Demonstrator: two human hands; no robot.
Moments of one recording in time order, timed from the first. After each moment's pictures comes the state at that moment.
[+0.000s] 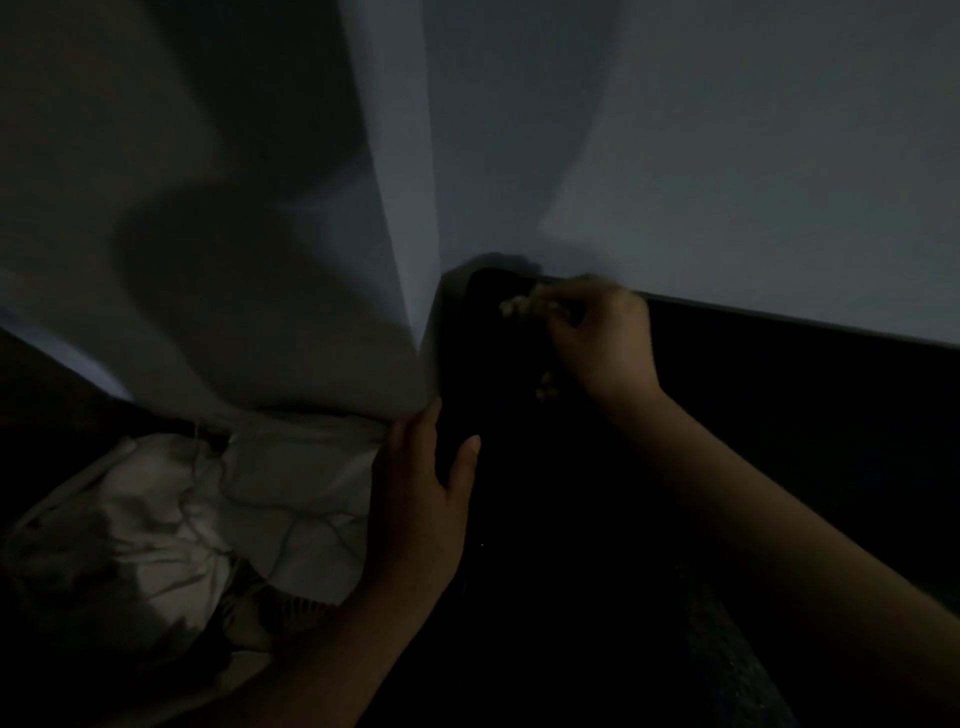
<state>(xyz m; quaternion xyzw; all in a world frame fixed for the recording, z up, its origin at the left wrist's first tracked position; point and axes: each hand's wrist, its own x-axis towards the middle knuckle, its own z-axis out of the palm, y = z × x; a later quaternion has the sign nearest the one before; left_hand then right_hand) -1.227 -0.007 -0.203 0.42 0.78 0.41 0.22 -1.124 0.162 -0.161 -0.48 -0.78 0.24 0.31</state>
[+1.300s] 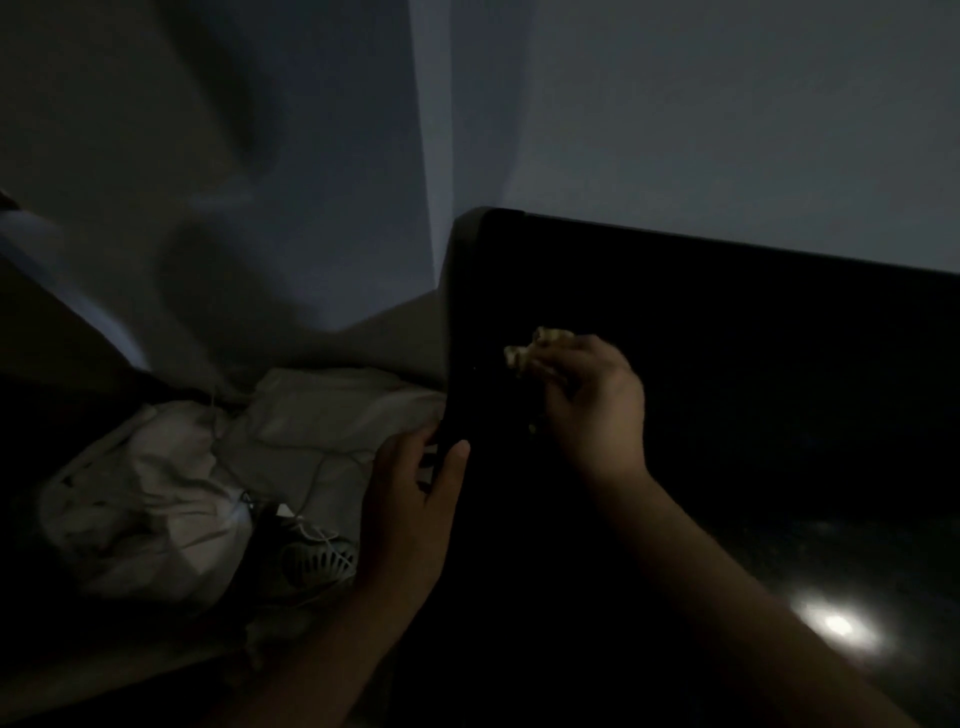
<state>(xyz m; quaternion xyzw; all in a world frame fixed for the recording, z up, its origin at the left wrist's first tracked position) -1.231 -0.103 -0.215 0.37 0.75 0.46 0.29 -1.100 0.017 -0.179 -0.52 -0.76 0.22 0.32</state>
